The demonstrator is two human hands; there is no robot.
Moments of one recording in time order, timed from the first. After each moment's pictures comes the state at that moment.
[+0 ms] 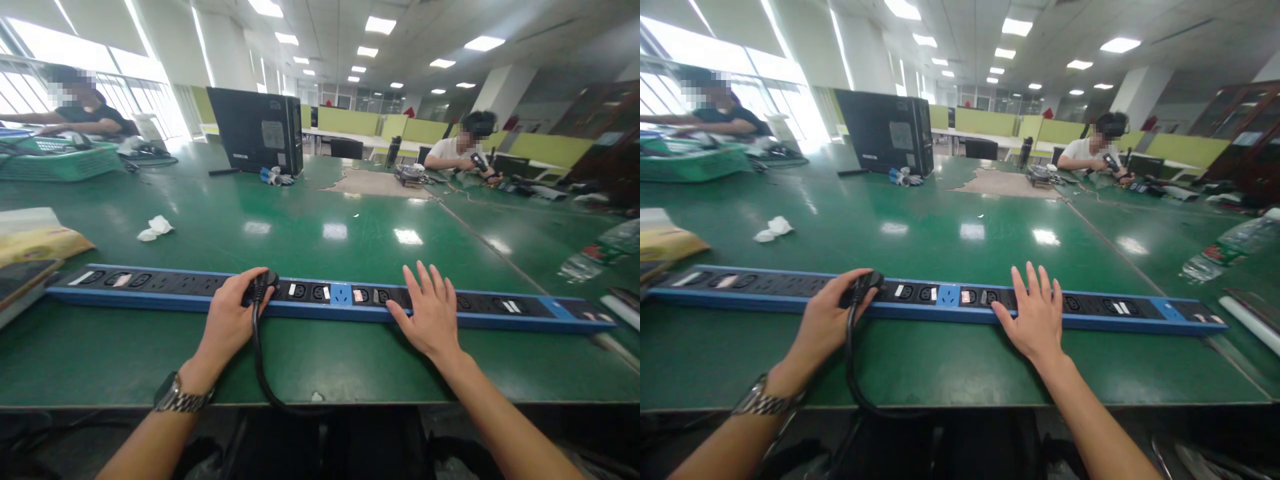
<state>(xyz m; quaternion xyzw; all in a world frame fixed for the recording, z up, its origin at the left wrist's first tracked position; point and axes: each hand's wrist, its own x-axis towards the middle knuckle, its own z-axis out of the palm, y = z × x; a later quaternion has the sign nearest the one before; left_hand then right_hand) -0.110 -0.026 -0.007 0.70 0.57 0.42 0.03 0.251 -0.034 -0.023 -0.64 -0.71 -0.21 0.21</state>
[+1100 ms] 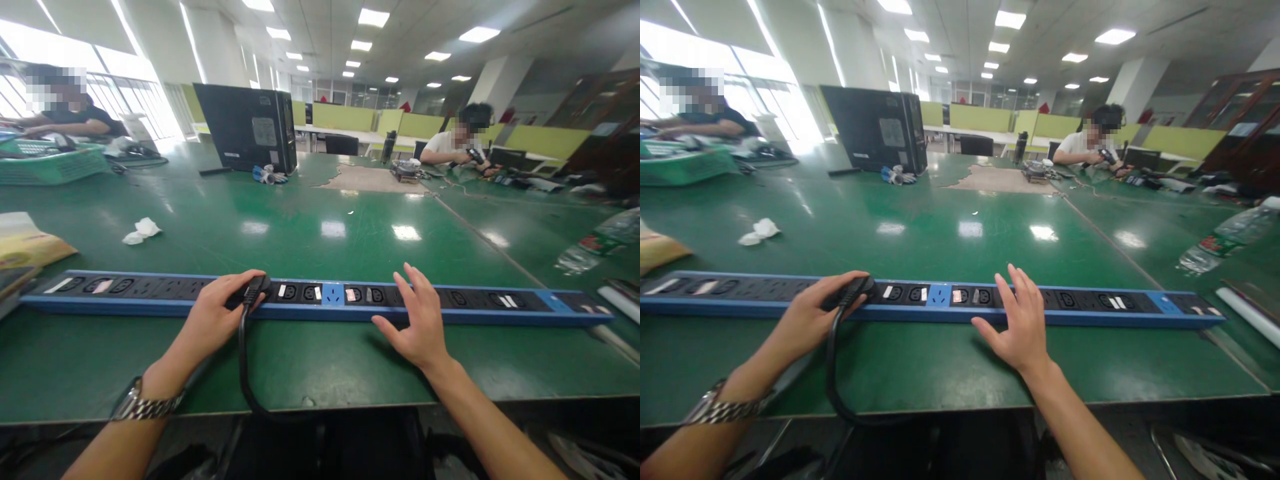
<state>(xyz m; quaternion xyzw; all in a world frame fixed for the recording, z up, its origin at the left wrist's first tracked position) -0.120 -0.017 0.006 0.76 0.53 0.37 0.08 0.237 -0.048 -0.029 -0.52 -0.74 -0.10 0.41</state>
